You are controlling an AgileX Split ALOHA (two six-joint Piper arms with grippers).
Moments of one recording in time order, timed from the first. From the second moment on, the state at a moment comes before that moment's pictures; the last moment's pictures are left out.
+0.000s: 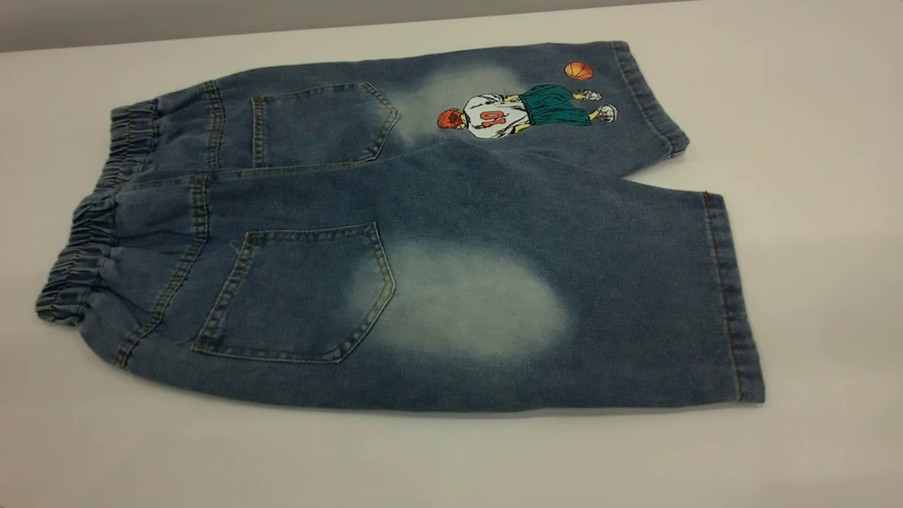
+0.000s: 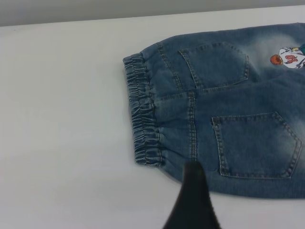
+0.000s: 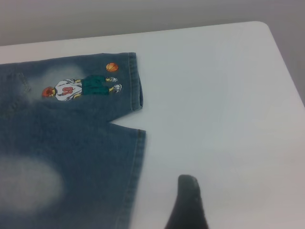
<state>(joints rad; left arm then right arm) 0.00 0.00 -0.51 -0.11 1.08 0.09 0.00 0.00 -0.51 0.08 1.06 0.03</state>
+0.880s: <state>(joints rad) 0.00 0.52 -0.66 -0.16 0.77 -0.02 0.01 0.40 -0.54 0.16 0.84 -0.10</state>
